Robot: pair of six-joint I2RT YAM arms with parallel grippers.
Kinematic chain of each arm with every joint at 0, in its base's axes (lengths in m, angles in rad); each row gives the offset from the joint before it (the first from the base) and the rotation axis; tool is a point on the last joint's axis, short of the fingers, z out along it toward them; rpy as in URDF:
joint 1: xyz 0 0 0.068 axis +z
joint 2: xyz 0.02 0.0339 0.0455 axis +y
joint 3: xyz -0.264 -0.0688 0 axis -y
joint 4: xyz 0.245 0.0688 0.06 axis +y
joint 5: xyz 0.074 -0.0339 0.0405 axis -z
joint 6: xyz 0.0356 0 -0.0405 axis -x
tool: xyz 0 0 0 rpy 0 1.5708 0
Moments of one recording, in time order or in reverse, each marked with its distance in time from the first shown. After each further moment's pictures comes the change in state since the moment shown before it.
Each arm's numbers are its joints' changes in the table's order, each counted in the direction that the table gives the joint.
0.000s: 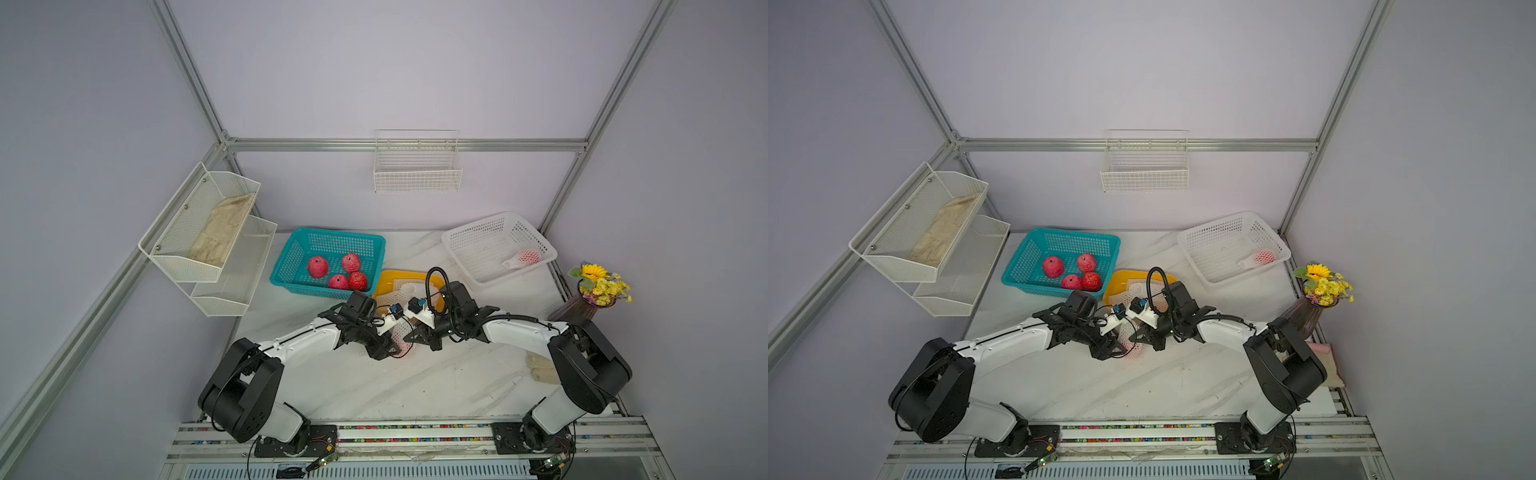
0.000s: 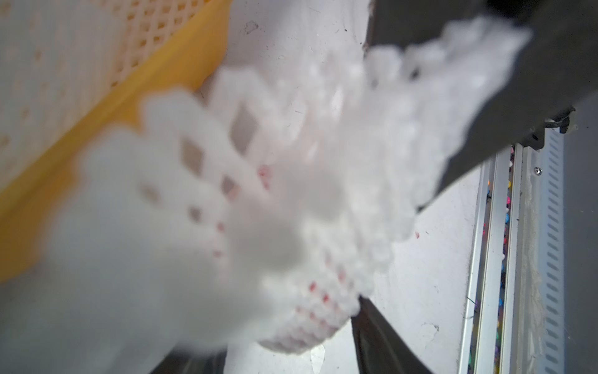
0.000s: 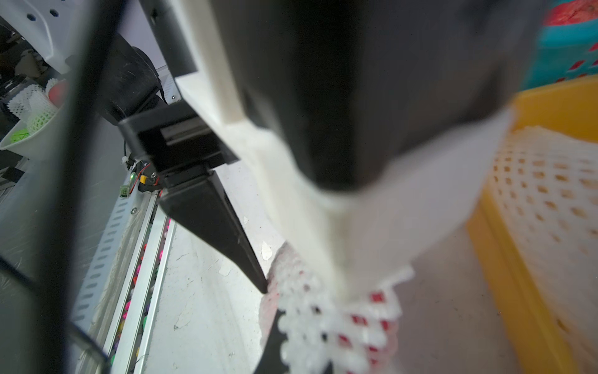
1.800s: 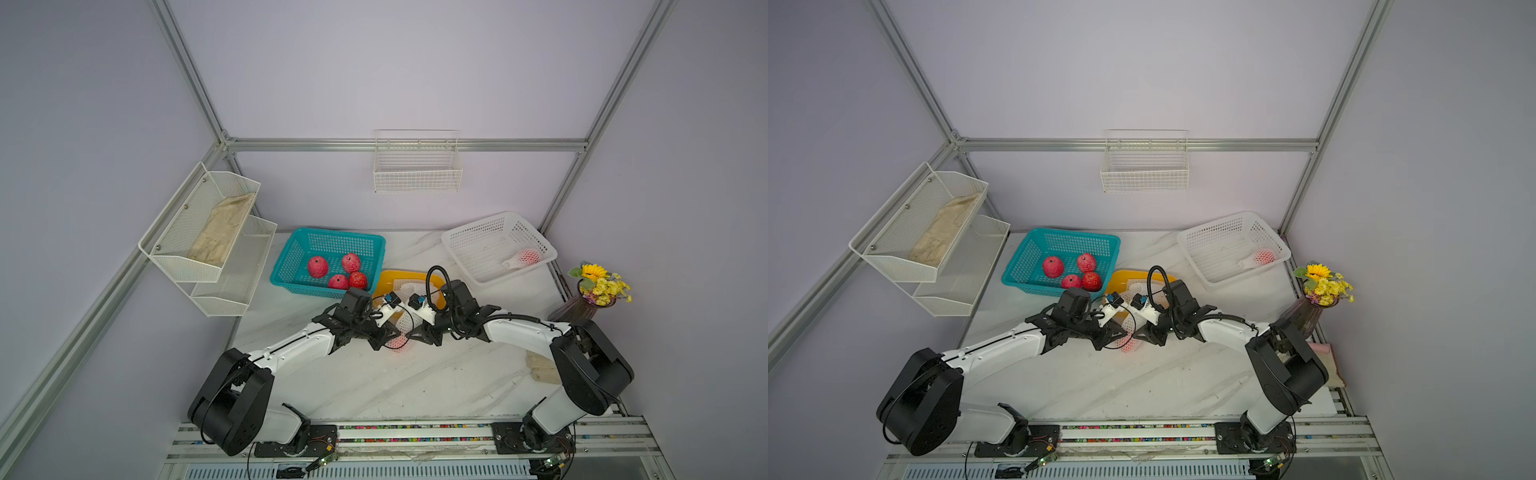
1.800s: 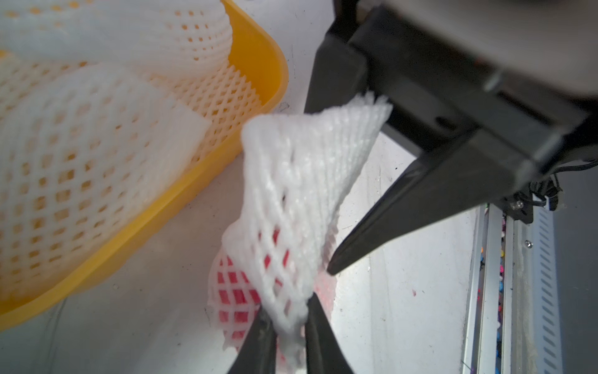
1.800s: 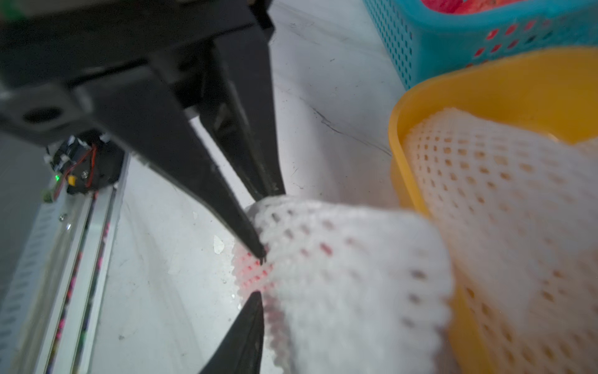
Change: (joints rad) left arm 0.005 -0.078 -0.048 -0.198 -0.006 0.179; right arm -0.002 0.002 0.000 -0.006 0.159 0.000
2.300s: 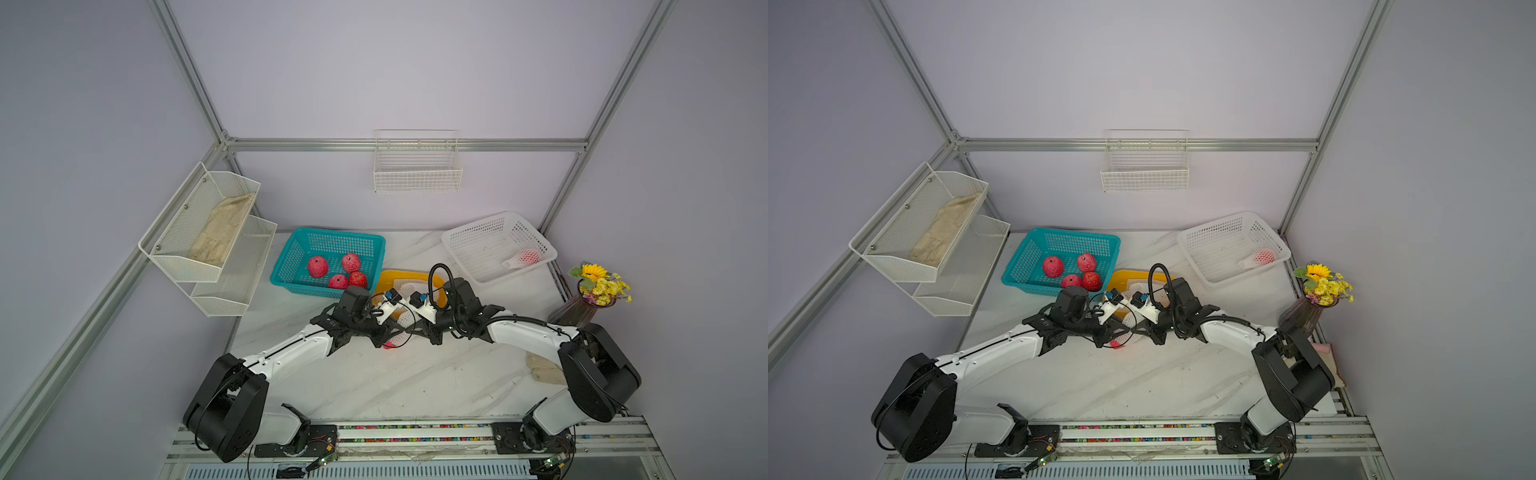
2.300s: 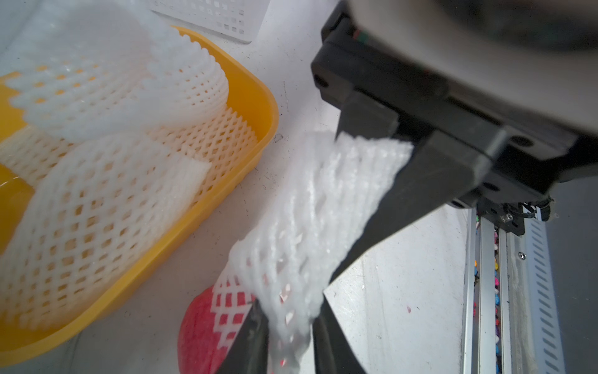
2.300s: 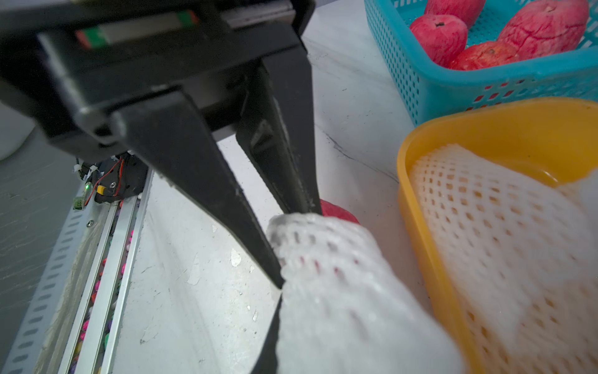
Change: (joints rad) left arm -0.004 -0.030 0.000 -0.037 -0.010 0.006; right arm 0.001 -0.065 0.001 -0.003 -0.040 -0.006
